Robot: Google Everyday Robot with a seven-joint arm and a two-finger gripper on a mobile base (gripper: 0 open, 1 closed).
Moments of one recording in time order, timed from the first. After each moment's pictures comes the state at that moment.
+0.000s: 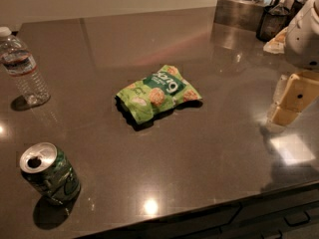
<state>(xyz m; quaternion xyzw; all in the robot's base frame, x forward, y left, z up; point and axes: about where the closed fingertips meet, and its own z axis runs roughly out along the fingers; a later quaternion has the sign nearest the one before) 0.438 -0.217 0.976 -0.60 0.78 -0.03 0.16</state>
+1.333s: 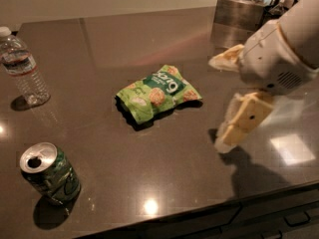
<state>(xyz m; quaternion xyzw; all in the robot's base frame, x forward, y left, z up) 0.414 -0.111 0.962 -0.66 0.70 0.11 0.25</state>
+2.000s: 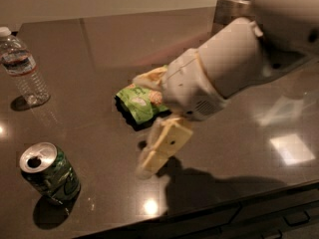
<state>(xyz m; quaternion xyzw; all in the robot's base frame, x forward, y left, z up) 0.382 0.024 0.948 -0.69 0.61 0.24 0.31</state>
